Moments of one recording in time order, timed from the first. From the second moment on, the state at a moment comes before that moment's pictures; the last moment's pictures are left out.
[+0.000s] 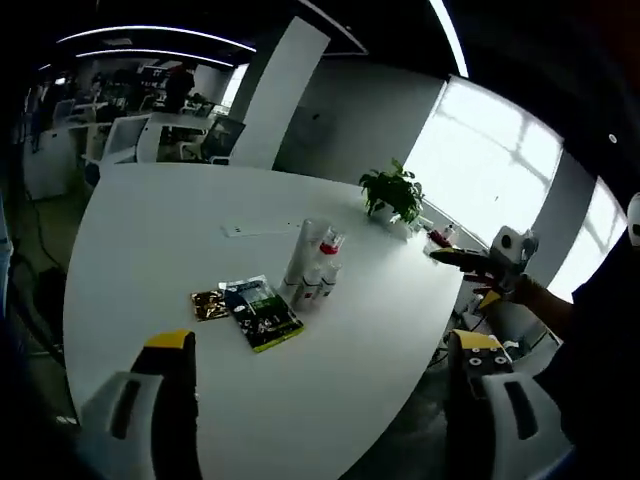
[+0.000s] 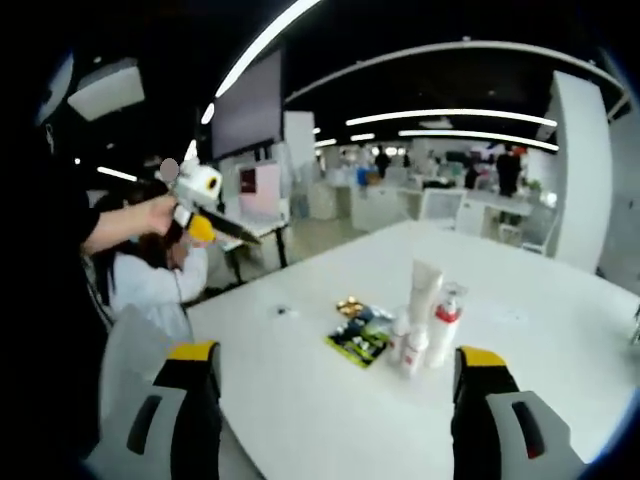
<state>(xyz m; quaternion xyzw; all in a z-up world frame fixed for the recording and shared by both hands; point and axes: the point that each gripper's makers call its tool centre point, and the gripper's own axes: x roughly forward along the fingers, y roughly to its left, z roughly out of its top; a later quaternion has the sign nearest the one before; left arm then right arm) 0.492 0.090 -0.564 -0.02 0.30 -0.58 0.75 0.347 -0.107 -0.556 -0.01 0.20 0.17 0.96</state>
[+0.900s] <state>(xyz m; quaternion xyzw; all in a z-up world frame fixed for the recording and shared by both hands) 0.457 0.124 -0.589 0.00 0.32 -0.51 0.80 0.337 -0.099 -0.561 0.03 0.20 0.19 0.96</state>
